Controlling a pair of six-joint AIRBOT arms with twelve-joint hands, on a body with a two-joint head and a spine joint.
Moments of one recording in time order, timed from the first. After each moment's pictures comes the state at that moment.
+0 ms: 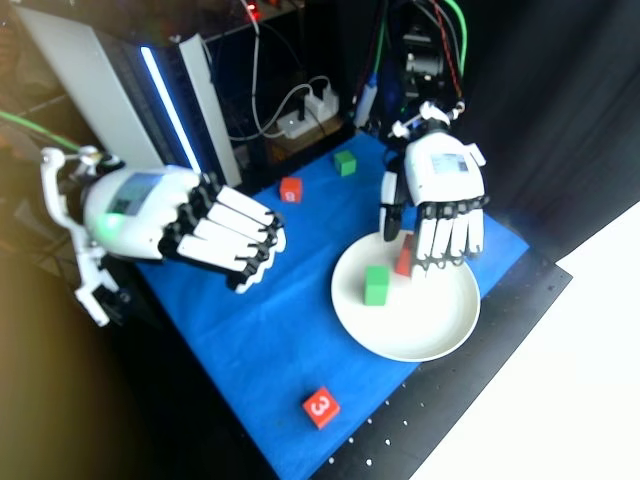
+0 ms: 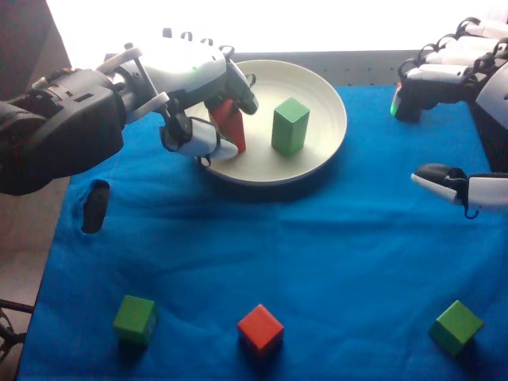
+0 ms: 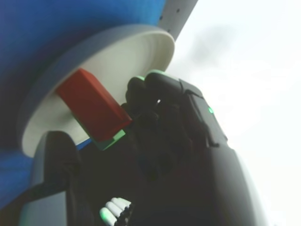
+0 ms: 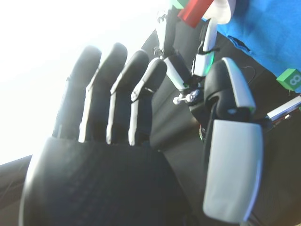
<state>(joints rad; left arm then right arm) 0.53 -1.27 1.38 -0.25 -0.35 1.39 -0.90 -0.85 0.88 -2.98 -1.07 1.99</state>
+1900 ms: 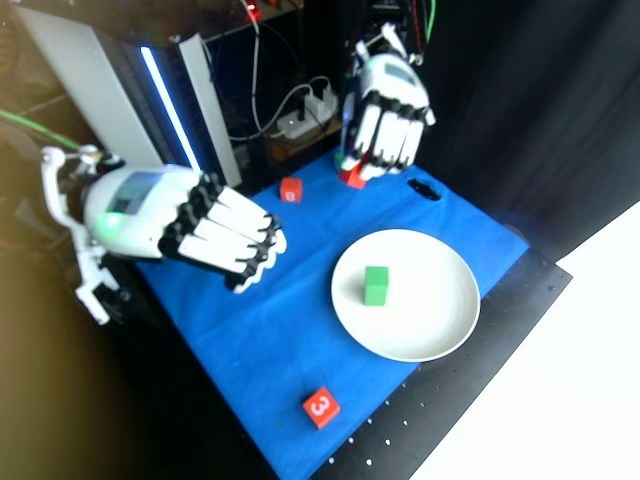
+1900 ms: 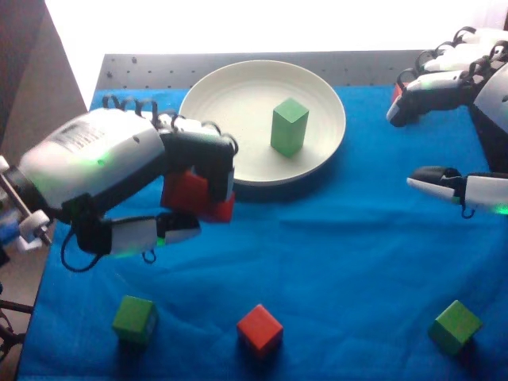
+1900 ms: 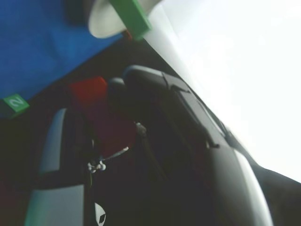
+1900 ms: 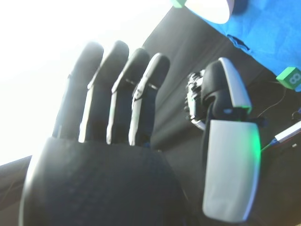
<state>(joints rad) 0.88 -0.92 0.93 0.00 -0.90 1.00 -0.90 -0.86 0.88 -2.97 -1.07 1.99</state>
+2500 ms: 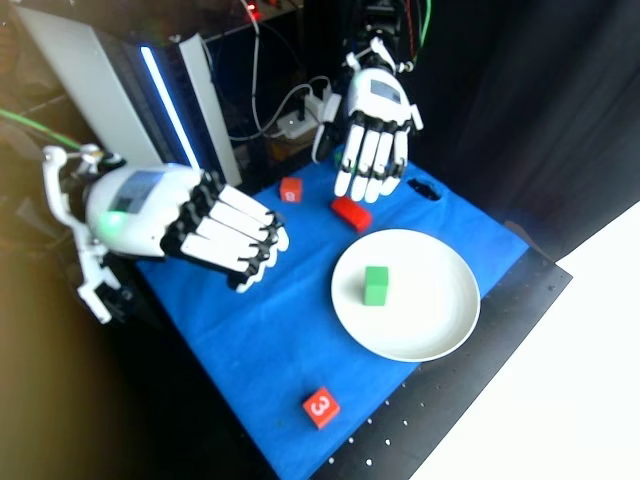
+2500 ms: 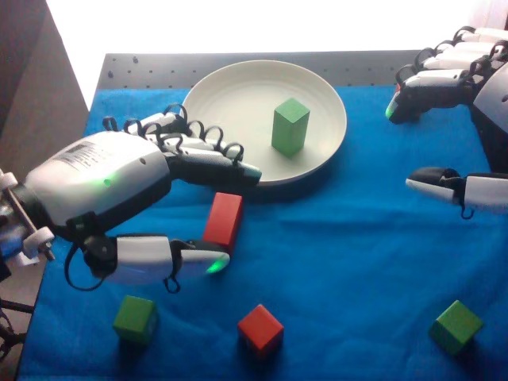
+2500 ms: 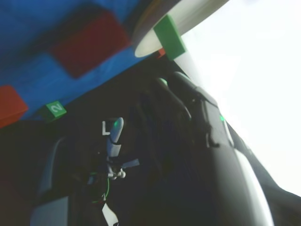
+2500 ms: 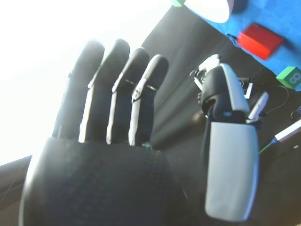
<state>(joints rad) 0.90 -0.92 0.91 0.00 -0.88 1.00 -0.90 -0.86 0.88 -2.97 -1.07 1.99</state>
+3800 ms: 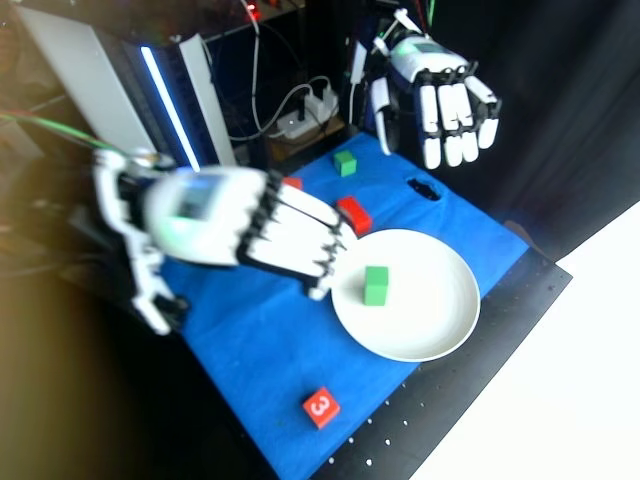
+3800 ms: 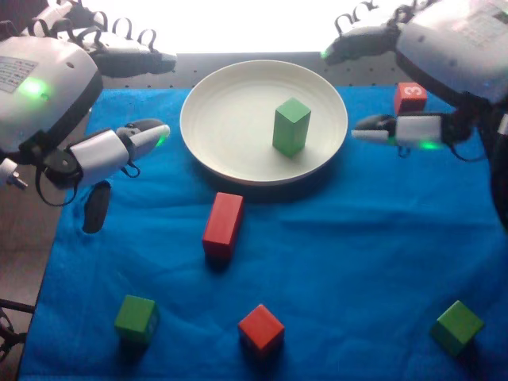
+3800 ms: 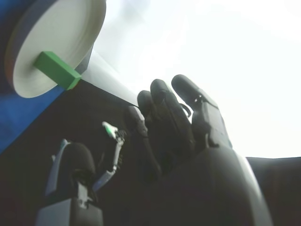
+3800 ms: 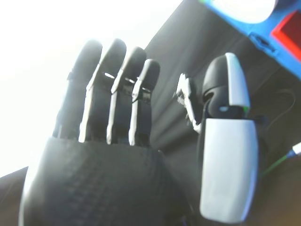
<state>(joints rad) 0.85 -0.90 0.90 -0.36 -1.10 1.45 -0.64 -1.06 1.10 -2.98 -0.79 1.99</state>
